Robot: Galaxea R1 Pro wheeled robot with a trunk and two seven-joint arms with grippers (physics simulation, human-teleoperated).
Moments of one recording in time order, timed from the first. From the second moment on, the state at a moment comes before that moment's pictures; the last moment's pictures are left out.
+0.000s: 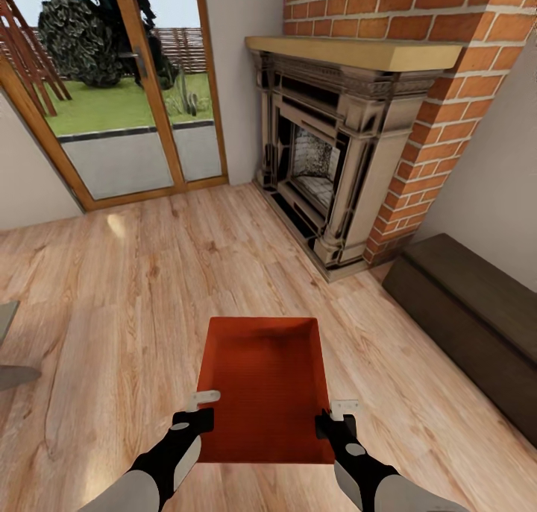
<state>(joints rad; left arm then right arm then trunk) -0.61 -0.11 0.02 -0.33 0.03 0.05 0.21 -0.65 0.12 -0.06 -0.09 0.12 -0.30 -0.13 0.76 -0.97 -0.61</state>
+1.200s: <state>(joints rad) -0.61 -0.11 0.02 -0.33 0.03 0.06 0.21 -0.65 0.12 -0.06 -0.09 0.13 -0.30 -0.13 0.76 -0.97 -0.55</state>
